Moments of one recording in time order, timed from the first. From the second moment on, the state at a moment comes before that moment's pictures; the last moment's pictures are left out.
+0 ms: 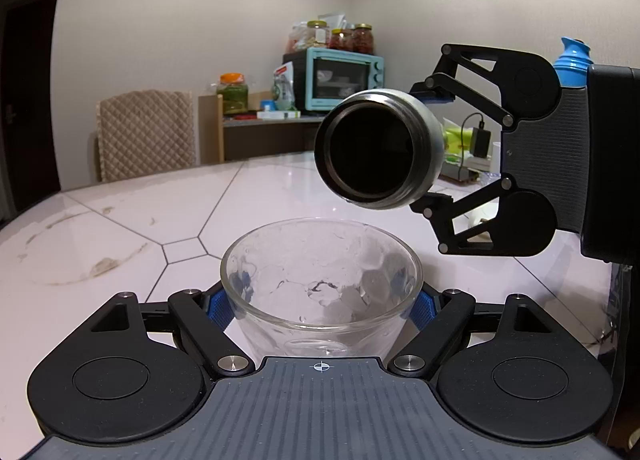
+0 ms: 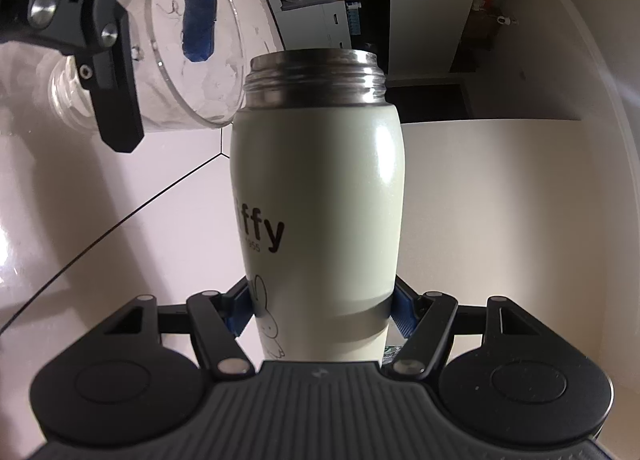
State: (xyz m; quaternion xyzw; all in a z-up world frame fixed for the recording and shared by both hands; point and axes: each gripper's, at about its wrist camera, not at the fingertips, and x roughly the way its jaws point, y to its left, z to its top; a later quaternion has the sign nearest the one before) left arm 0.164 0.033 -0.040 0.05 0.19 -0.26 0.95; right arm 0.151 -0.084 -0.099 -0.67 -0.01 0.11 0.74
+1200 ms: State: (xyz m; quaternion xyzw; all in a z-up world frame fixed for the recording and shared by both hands) left arm 0.164 0.032 -0.040 0.05 0.19 -0.26 0.95; right arm 0.148 -0.082 -0.103 -0.70 -0.03 0.11 0.70
